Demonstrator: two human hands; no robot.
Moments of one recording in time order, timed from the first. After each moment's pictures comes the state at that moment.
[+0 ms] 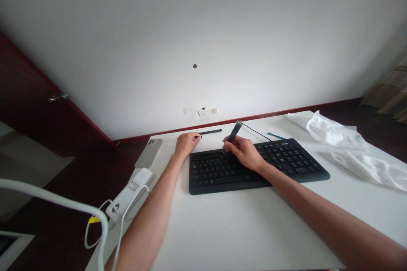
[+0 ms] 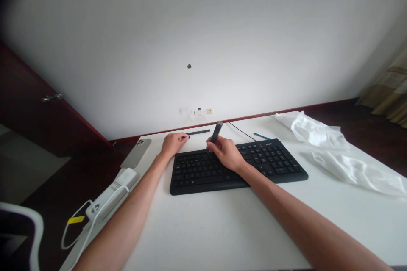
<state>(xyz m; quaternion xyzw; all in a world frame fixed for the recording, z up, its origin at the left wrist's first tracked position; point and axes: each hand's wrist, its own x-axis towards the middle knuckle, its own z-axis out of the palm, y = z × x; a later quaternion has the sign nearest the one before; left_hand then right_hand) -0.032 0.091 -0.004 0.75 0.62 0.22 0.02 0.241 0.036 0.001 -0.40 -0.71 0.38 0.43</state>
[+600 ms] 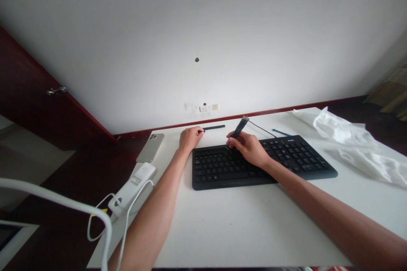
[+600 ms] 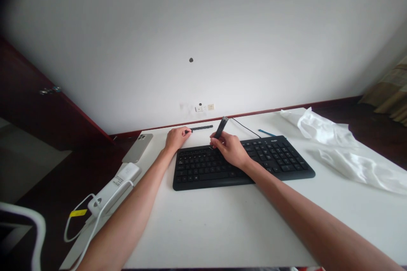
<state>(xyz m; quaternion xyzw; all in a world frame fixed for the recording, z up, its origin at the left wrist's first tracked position) -0.032 0.101 -0.014 0.74 0.63 0.24 0.03 0.239 0.036 0.001 -0.41 -0.72 0.37 0.42</state>
